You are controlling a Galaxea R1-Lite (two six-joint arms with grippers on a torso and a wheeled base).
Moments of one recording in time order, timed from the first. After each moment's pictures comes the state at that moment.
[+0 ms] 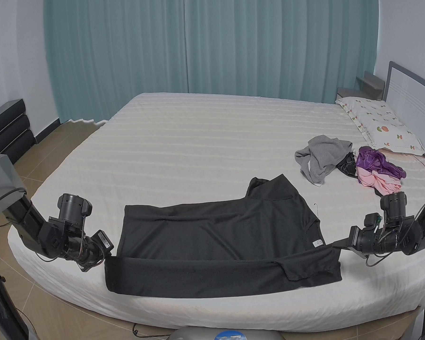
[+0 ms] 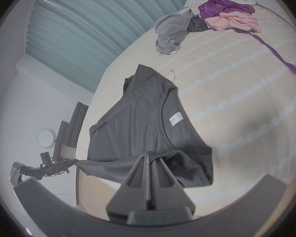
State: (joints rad) left arm -0.08 2.00 -0.62 -0.39 -0.03 -0.82; right arm -0.04 1.99 -0.48 -0.67 0.48 0.44
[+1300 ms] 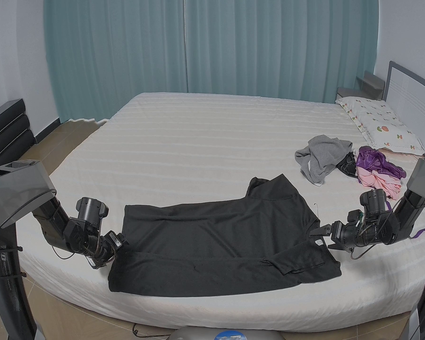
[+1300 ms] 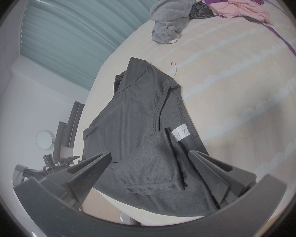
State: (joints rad) left arm -0.07 2.24 -0.81 -0.39 0.02 -0.85; right arm -0.01 2.23 -0.73 -0.61 0.48 0.46
